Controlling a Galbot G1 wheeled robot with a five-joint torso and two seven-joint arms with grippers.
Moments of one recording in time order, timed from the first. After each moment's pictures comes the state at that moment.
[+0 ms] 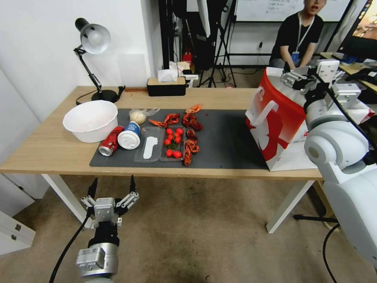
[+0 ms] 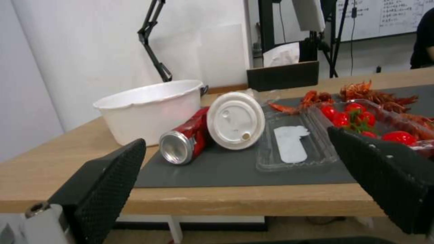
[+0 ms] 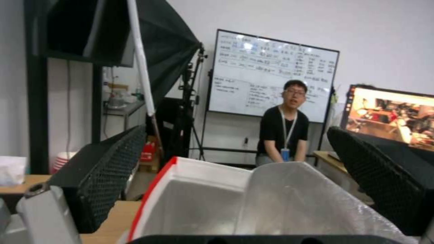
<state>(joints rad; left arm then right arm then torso) 1.85 -1.58 -0.51 -2.28 0.09 -0.13 -0.13 -0.75 0.93 0.40 2.08 0.55 -0.49 0.49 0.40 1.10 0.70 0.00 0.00</state>
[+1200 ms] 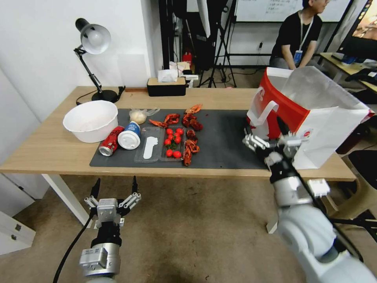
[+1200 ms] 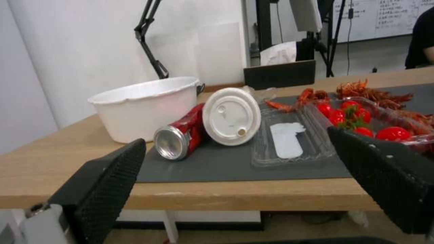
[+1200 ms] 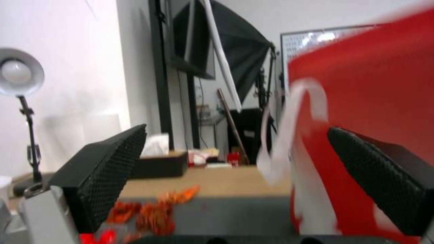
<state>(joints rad) 1.85 -1.57 -0.51 -2.26 0.08 -0.15 -0.13 -1.44 1.13 0.38 2.23 0.35 0.14 0.27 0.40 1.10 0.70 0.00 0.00</state>
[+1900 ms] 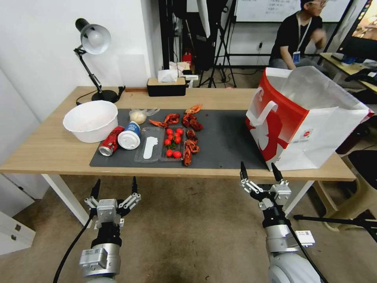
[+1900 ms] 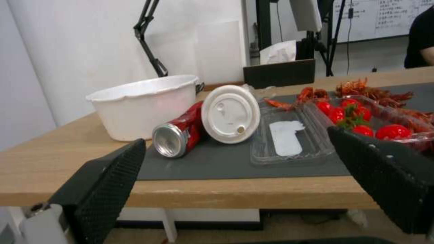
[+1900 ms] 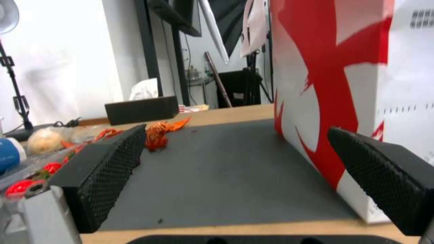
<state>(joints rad) 1.84 -1.57 -0.51 -2.24 0.07 -0.16 -0.13 -1.64 1.24 0.37 2.10 0.27 0.31 0.22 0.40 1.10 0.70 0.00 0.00</state>
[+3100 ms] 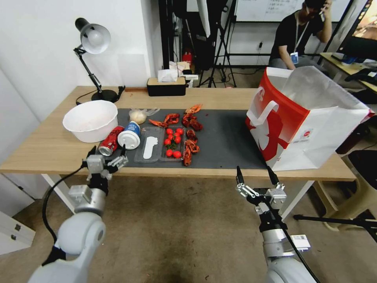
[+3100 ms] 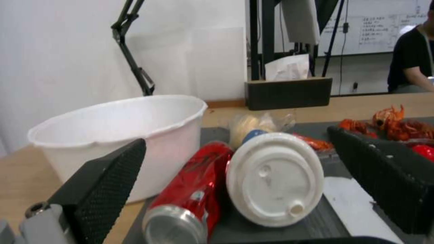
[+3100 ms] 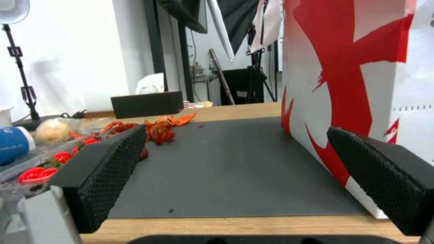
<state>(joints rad) 1.36 -1.16 -0.54 -2.00 -0.38 0.03 -0.18 -1.65 1.25 0.36 2.11 0.22 0.30 0.21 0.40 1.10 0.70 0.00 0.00</state>
